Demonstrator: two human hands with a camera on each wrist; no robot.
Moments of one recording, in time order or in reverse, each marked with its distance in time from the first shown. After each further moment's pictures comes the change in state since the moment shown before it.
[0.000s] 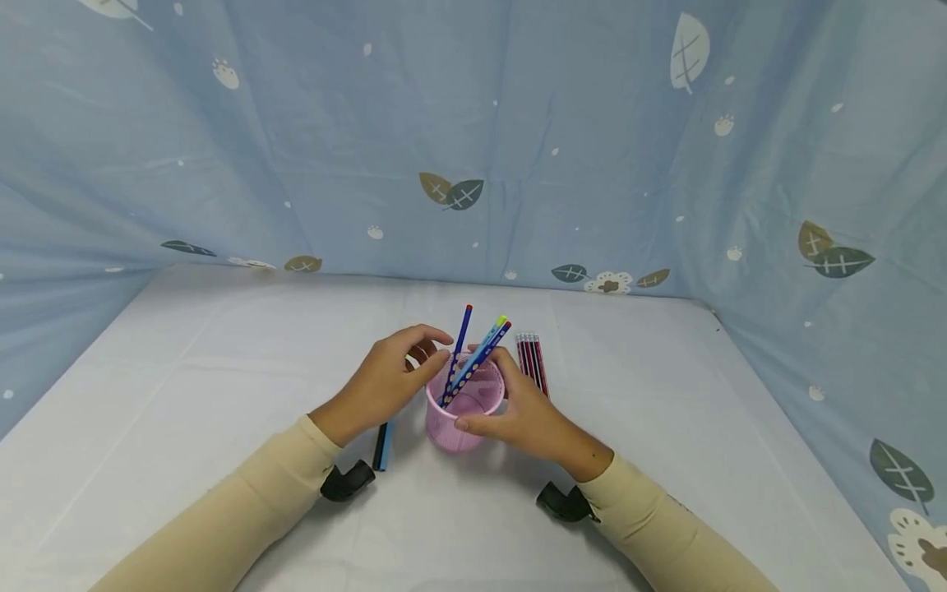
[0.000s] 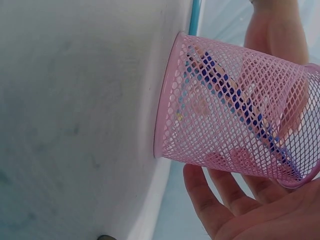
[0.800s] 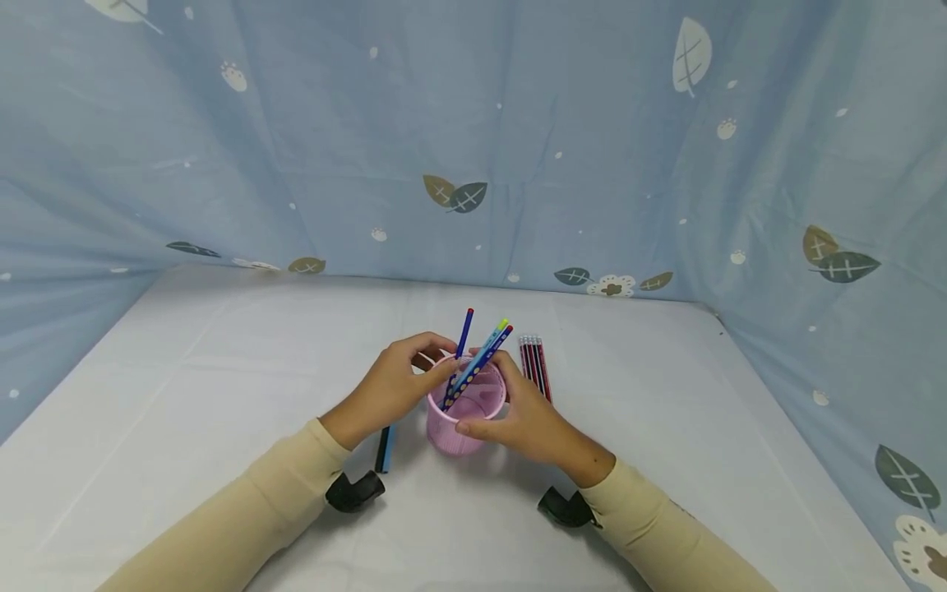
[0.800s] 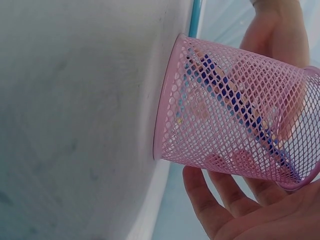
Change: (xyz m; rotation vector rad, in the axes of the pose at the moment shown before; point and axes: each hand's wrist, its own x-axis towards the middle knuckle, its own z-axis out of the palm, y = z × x) left_hand -0.001 0.005 0.005 -0.062 -0.041 -0.136; right_hand -0.002 0.000 0.003 -0.008 -0.008 -0.017
